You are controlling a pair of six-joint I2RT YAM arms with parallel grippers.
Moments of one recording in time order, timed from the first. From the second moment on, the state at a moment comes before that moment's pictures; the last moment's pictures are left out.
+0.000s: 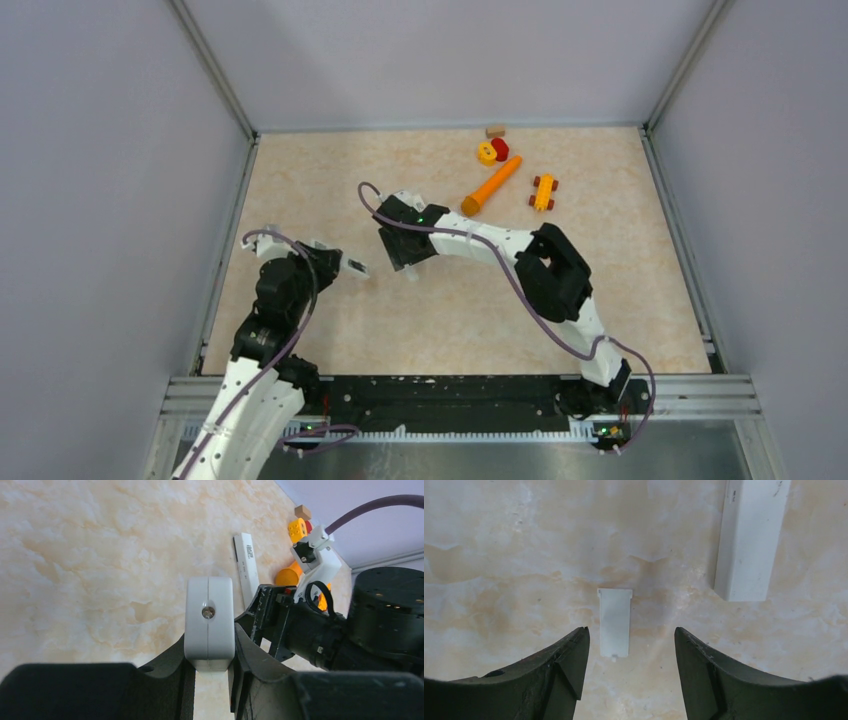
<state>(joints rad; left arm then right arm) -0.24 0.49 0.46 -0.28 -0.11 -0.83 0.97 2.15 1.78 -0.70 0.26 0.44</state>
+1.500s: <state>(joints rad) -0.24 0.51 0.46 -0.32 -0.12 -0.78 0.98 2.31 1.88 -0.71 0.37 0.68</state>
